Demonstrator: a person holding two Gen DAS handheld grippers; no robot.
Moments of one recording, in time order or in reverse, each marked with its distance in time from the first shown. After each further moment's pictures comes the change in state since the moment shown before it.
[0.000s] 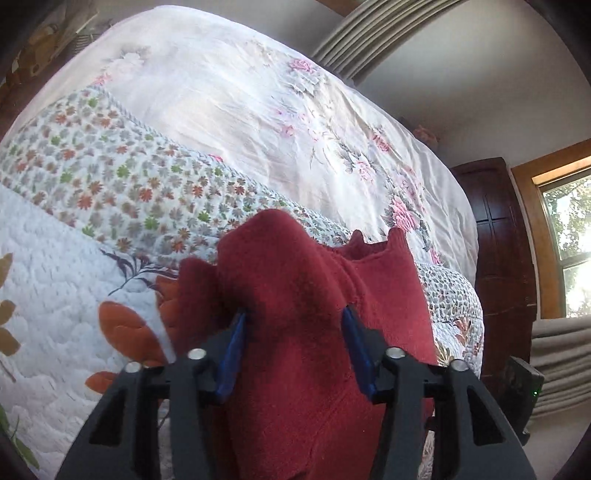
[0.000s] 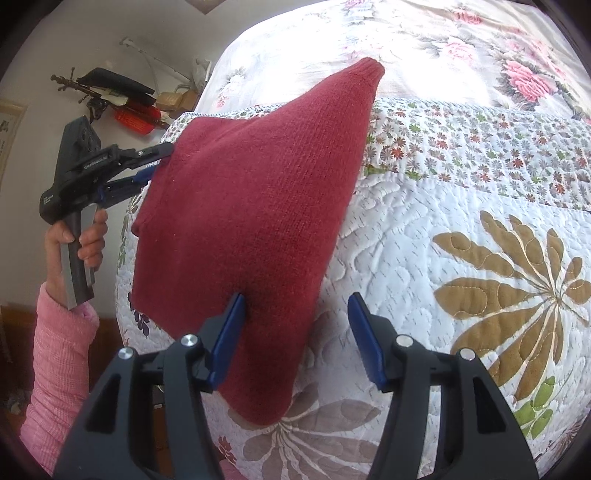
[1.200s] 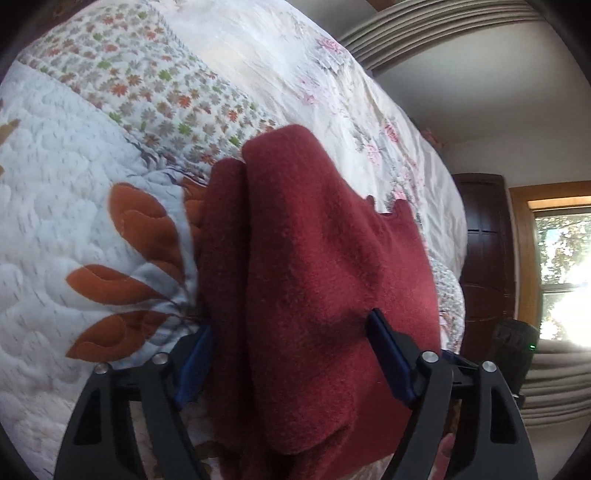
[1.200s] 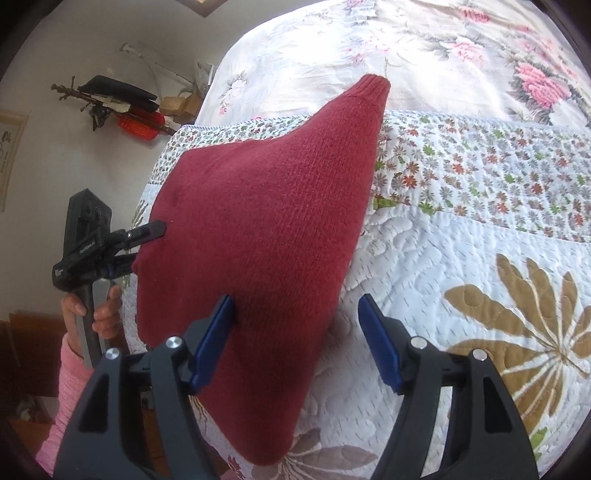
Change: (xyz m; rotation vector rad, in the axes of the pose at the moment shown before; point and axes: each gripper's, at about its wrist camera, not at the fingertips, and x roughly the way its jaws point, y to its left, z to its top) left arm 0.010 0.029 -0.053 -0.177 0.080 -0.178; right arm 0.018 -0.004 0.041 0.024 0.007 0.055
